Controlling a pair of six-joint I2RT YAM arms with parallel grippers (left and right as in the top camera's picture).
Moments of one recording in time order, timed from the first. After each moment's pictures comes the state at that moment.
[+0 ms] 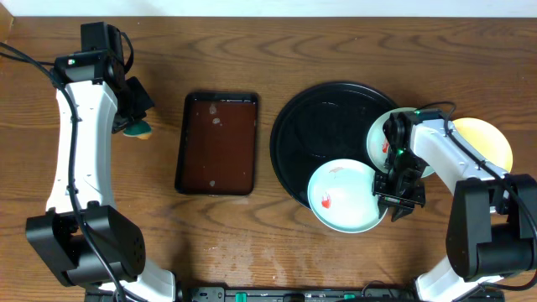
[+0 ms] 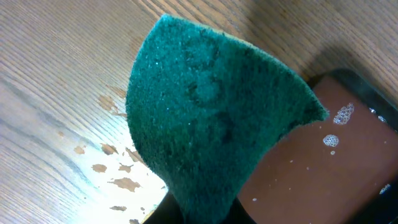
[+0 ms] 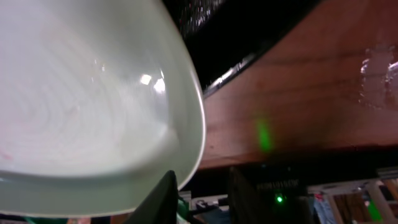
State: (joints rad) left arm 0.16 1.75 1.66 -1.23 -0.14 -0.46; right arm 0.13 1.80 1.10 -1.35 -0.15 0.37
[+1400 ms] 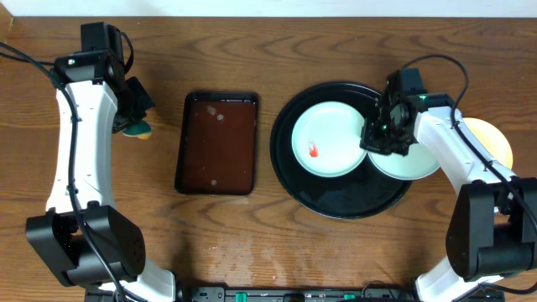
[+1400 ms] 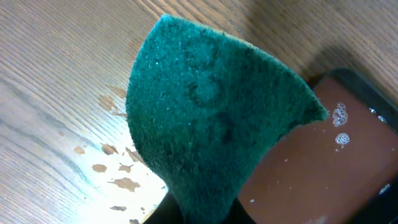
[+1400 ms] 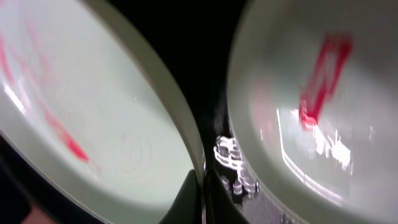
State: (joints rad) left arm 0.16 1.75 1.66 -1.23 -0.14 -0.46; right arm 0.13 1.80 1.24 -0.82 -0.22 0.35
